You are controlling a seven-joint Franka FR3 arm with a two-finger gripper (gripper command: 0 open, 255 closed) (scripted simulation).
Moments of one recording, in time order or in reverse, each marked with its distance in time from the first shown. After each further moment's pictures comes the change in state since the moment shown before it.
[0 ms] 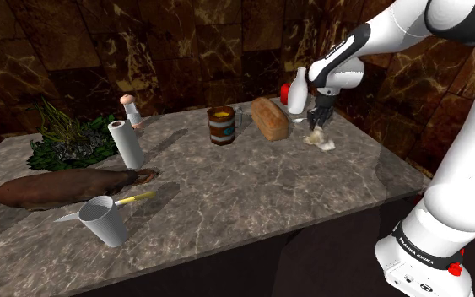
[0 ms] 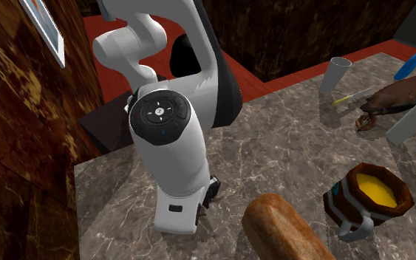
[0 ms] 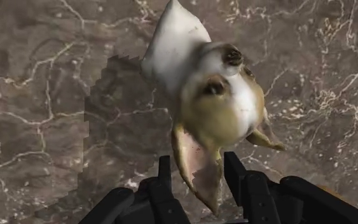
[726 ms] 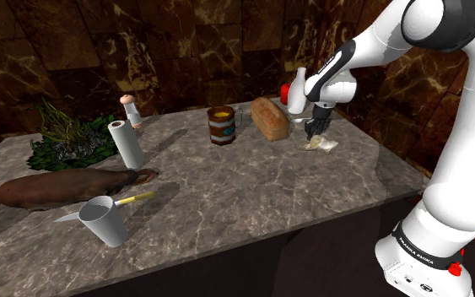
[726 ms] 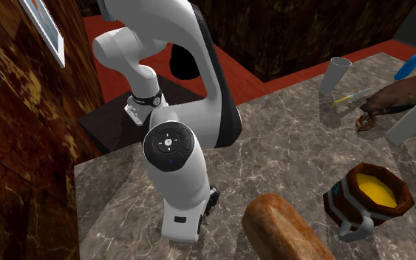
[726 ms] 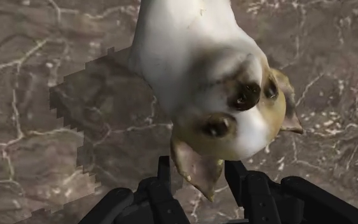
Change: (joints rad) arm -0.019 0.112 0.032 -0.016 0.079 0.118 -0.061
